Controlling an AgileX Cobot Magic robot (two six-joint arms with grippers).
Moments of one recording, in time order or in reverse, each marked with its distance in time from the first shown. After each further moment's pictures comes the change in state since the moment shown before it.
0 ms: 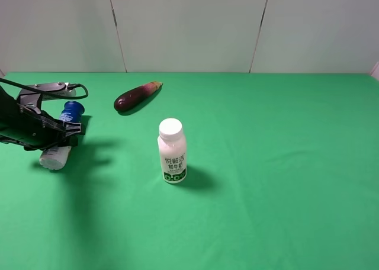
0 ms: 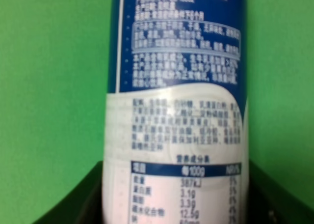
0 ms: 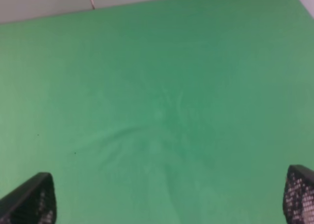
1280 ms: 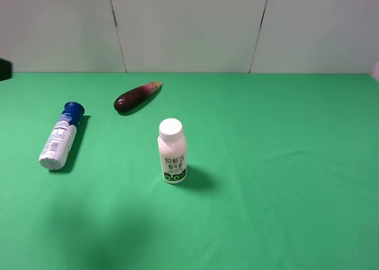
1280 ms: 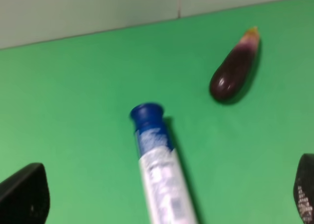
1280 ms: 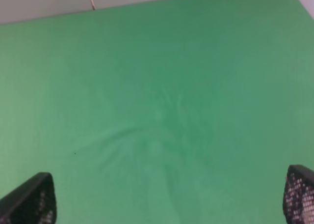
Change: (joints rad) left arm 0.000 -1.097 -0.001 0.360 0.594 -0.083; right arm 0.000 0.000 0.000 0.000 -0.001 0.000
